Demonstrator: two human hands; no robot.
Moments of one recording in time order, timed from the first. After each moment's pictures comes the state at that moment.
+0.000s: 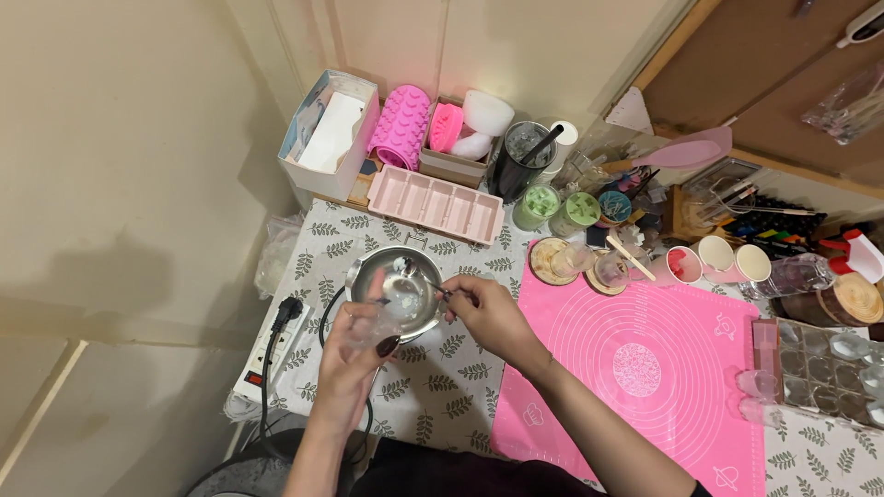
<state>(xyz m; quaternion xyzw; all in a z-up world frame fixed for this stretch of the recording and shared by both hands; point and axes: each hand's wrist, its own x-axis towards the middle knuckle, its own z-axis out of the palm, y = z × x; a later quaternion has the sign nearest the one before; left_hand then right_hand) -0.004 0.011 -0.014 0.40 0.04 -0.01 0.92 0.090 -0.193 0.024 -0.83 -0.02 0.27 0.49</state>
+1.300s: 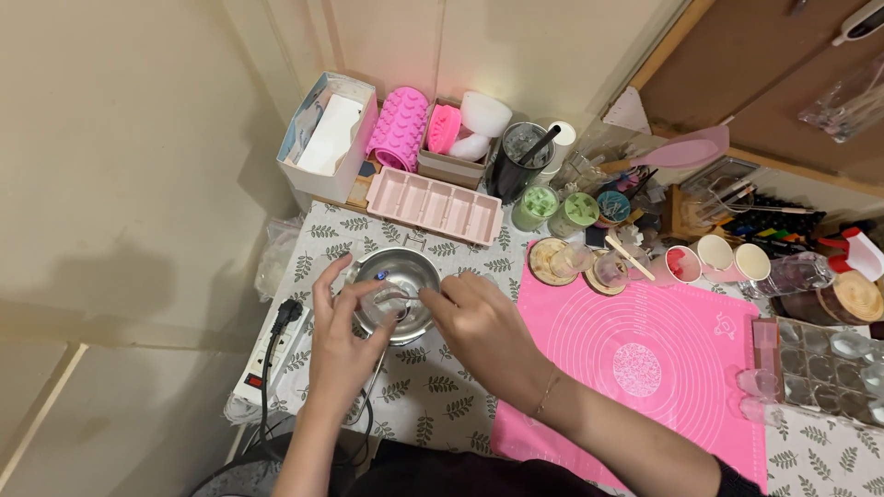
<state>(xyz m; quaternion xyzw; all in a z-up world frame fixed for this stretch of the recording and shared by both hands) 0.020 0.013 0.011 0.86 0.03 0.17 0.47 0.061 -0.178 0.091 -0.88 -0.41 -0.12 0.23</state>
